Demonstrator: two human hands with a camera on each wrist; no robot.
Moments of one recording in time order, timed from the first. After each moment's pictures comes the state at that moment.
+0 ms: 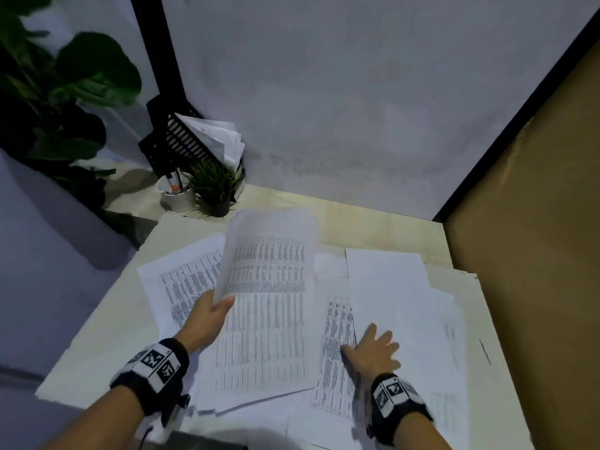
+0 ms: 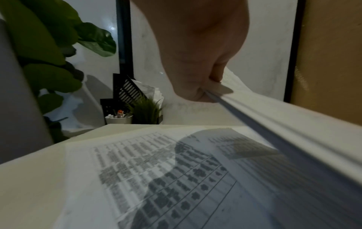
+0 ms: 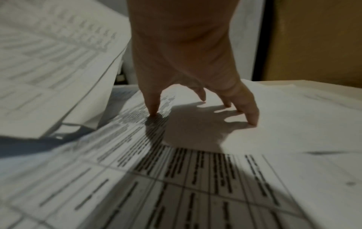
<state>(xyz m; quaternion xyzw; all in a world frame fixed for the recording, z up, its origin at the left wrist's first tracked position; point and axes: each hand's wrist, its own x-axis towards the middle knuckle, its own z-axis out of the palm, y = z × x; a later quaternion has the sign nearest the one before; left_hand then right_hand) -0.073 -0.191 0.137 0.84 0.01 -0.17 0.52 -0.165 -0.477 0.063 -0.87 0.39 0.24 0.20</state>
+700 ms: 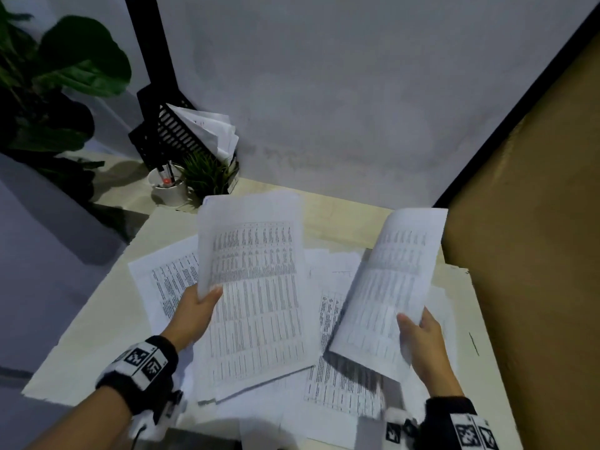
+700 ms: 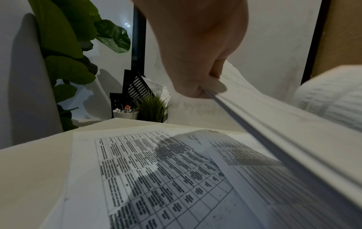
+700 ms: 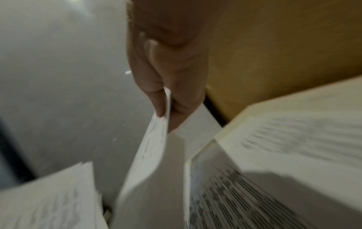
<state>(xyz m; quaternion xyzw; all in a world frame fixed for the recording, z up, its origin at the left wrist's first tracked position) -0.063 -0.175 0.118 0.81 0.04 -0.16 0.56 -0.194 -0.528 0.155 -0.66 0.33 -0.06 0.67</state>
